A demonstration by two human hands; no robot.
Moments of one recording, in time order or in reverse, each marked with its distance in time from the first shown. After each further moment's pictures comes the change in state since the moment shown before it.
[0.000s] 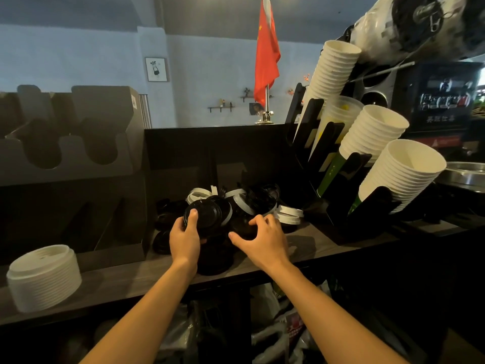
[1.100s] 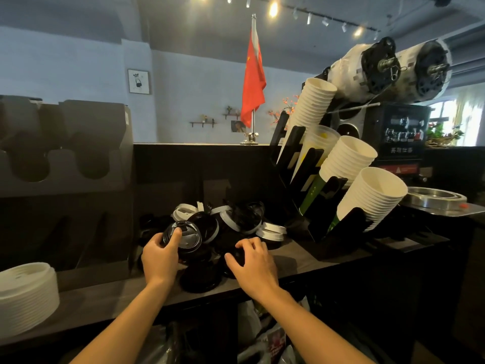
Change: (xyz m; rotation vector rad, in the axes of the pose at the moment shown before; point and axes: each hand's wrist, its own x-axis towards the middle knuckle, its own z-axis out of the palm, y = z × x) left_hand 0.002 0.012 -0.027 0.103 0.021 0.086; right_hand -0.021 -0.005 -0.004 -0.075 -0.034 -0.044
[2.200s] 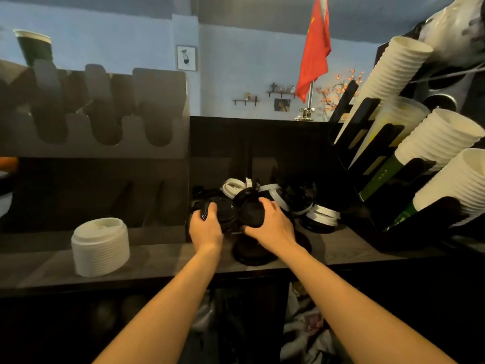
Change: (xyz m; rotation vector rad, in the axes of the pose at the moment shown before) left_hand 0.016 -0.009 -0.010 -0.095 0.177 -0.205; right_hand 0.053 -0.056 0.034 0.029 -0.137 -0.016
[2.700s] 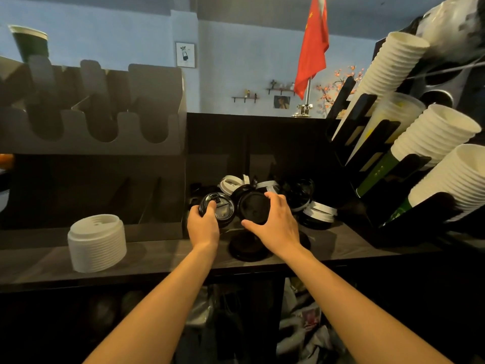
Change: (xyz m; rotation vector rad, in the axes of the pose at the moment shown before) left_hand 0.003 -0.008 0.001 0.045 -0.040 0.065; right_hand -0.016 0.011 -0.006 0.085 0.168 -0.072
